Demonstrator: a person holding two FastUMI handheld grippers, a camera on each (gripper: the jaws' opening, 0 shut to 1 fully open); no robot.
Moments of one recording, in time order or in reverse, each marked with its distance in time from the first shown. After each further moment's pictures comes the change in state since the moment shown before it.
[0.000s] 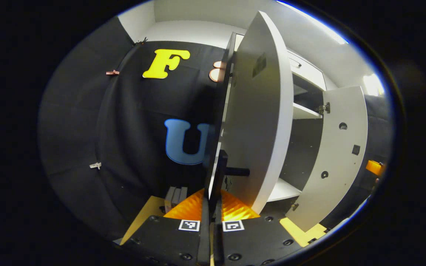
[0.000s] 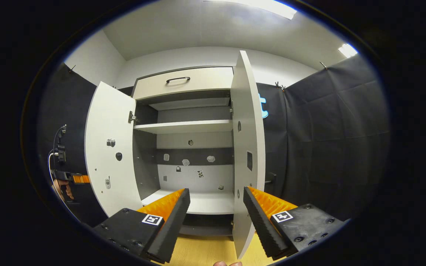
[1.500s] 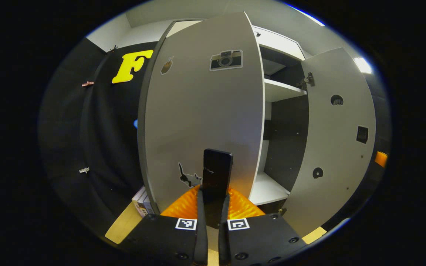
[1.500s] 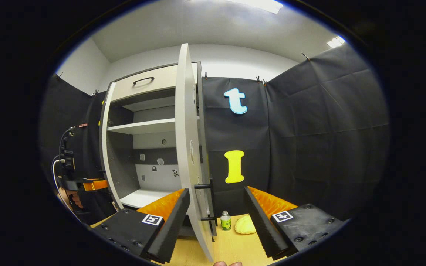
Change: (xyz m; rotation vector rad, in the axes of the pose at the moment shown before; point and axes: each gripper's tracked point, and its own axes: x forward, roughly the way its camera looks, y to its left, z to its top) left arm 0.070 -0.158 -0.026 0.117 0.046 0.044; right arm 0.012 -0.108 0.002 0.035 0.010 -0.086
